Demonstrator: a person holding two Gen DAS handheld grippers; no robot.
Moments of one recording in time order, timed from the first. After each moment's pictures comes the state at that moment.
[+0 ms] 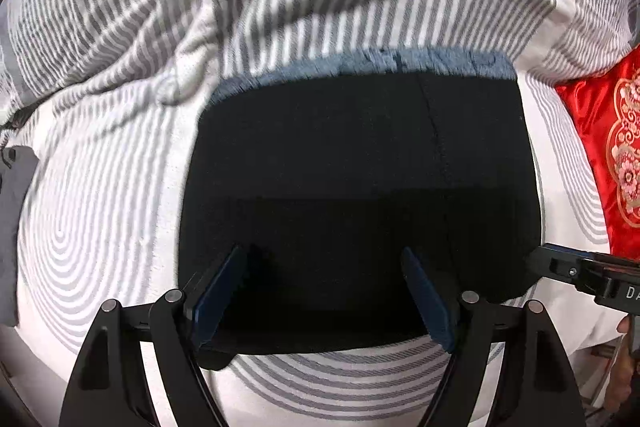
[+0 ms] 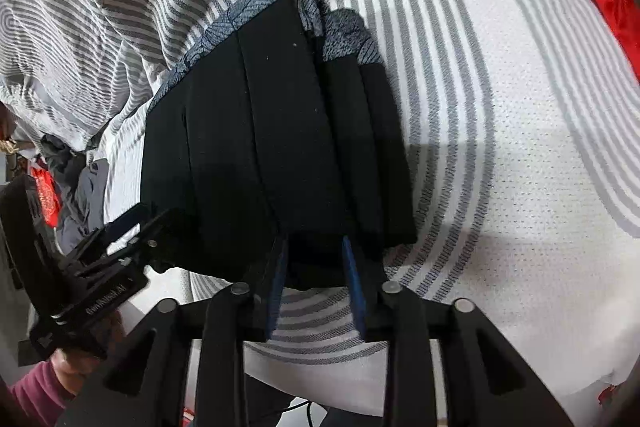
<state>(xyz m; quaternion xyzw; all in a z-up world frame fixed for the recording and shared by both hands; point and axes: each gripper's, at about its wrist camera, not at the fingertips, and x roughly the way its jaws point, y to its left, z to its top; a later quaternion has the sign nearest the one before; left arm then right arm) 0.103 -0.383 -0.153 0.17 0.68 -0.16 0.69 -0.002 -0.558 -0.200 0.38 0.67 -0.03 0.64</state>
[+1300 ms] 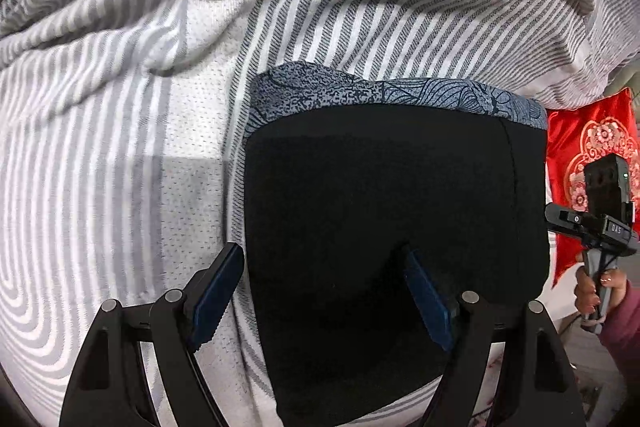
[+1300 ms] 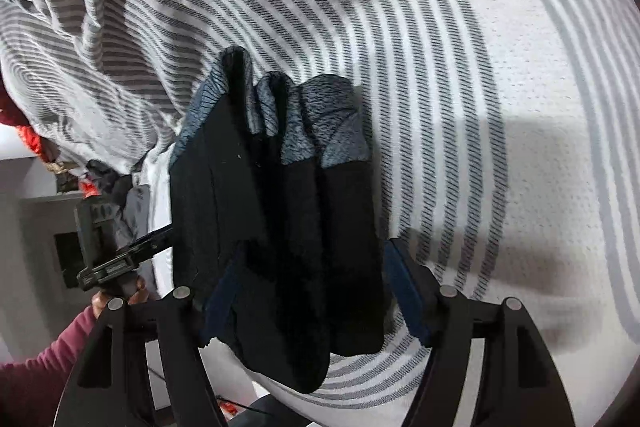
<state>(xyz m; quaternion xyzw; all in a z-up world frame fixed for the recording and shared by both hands) 0.195 -0.292 -0.214 0.04 0.77 -0.23 0.59 0.020 -0.620 -0.261 0.49 0.61 0.08 0.61</state>
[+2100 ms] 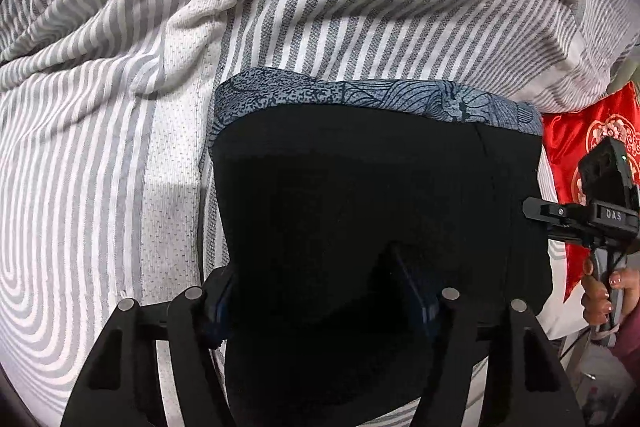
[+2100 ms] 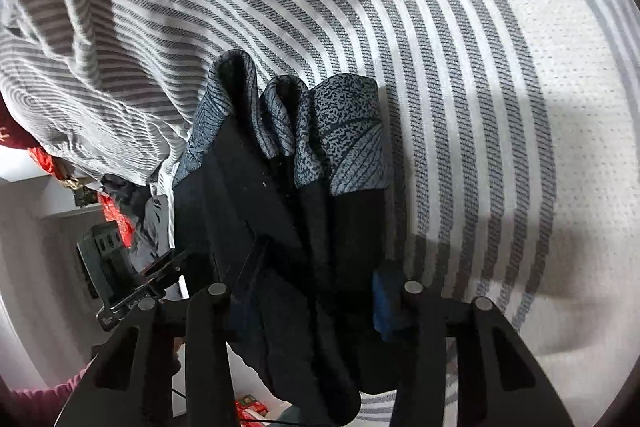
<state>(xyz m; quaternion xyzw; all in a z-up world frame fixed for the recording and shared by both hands) 0.161 -0.343 -0.203 0.06 0.73 -0.22 0.64 0.031 -0.606 -0.269 0.52 0.61 0.06 0.60</state>
